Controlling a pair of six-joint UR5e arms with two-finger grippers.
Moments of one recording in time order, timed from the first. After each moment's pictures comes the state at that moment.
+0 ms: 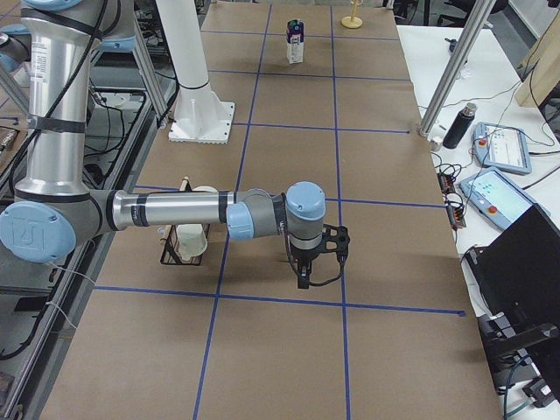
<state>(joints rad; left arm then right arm) -1.56 -1.41 -1.74 -1.58 -2.34 0.06 1.47 -1.71 1.76 -1.44 2.30 0.25</state>
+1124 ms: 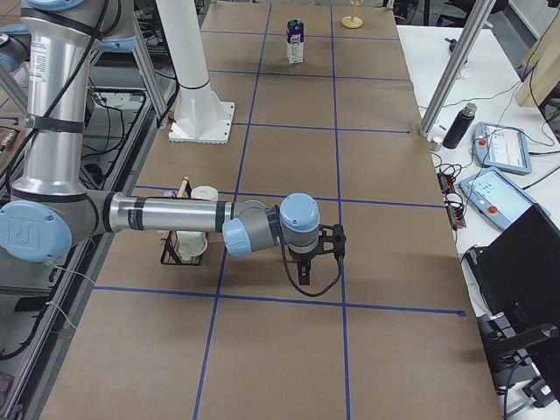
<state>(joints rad) -1.56 -1.41 -1.75 -1.59 -2.34 0.06 1.44 -1.72 1.70 -1.24 2.44 0.29</state>
